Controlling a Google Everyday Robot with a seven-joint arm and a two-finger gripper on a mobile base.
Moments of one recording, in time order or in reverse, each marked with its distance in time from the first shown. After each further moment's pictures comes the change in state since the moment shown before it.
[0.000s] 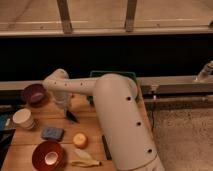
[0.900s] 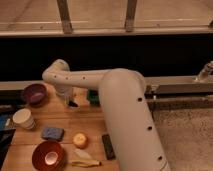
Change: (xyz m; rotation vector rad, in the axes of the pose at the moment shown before) arm 0.005 -0.036 -0.067 0.148 -0.067 0.012
